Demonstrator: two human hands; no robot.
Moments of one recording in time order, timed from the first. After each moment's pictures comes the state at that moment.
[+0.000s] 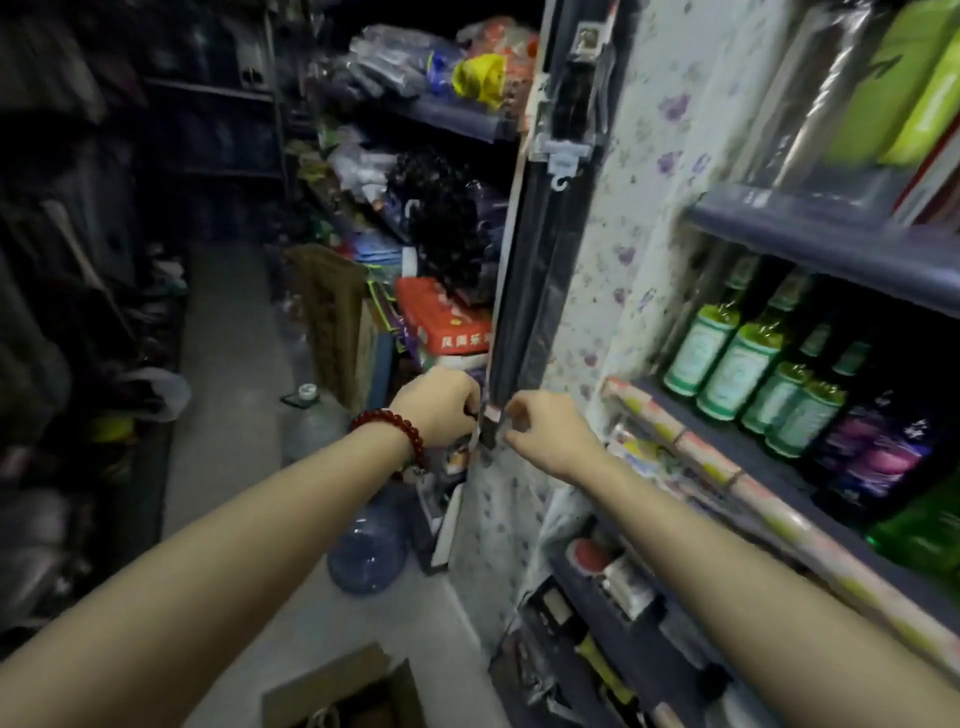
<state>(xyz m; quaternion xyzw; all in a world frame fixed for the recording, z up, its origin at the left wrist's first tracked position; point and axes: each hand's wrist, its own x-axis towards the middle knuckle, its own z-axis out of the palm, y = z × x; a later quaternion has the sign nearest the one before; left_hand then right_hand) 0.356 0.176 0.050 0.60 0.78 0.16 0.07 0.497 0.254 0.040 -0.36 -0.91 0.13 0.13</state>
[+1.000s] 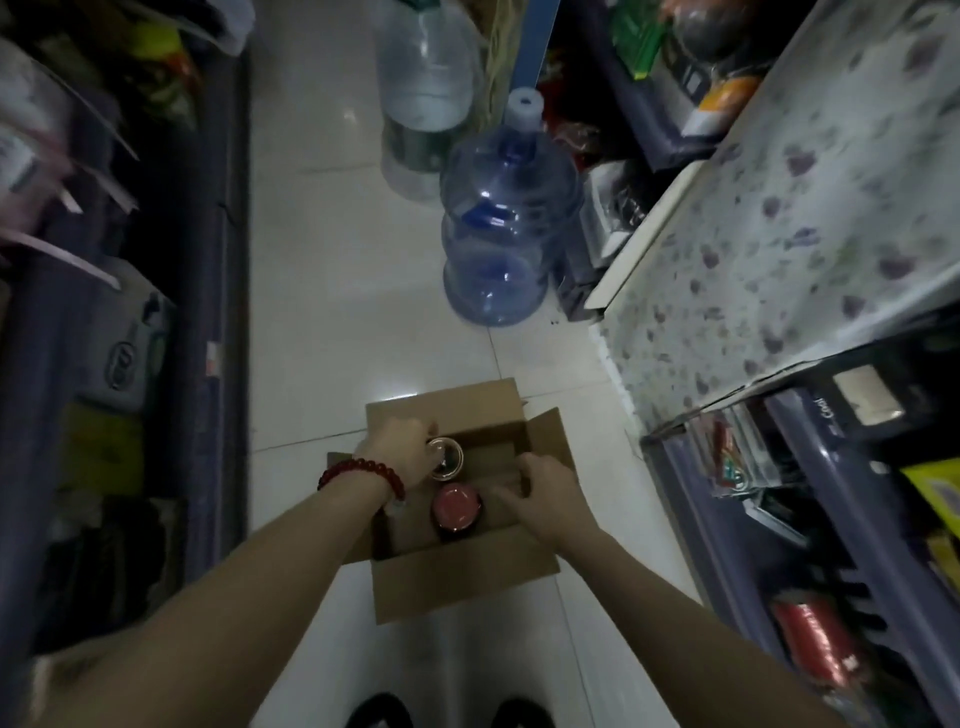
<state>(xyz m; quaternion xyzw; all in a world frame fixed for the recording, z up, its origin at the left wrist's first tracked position) 0.233 0.025 -0.607 0.33 0.88 0.06 0.35 0.399 0.134 -0.626 -0.37 -0.84 0.38 -0.13</state>
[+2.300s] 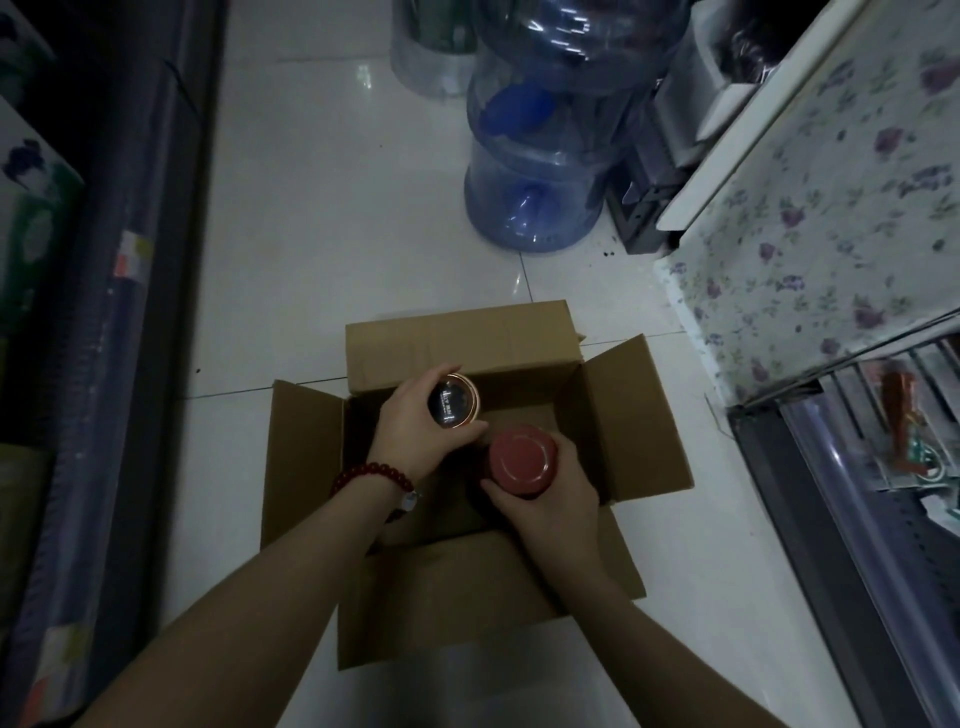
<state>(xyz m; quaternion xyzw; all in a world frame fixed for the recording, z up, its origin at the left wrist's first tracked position) 0.241 0.014 -0.862 0.23 0.86 0.39 0.25 0.402 0.090 -0.864 -0.42 -0.75 0.50 0.09</state>
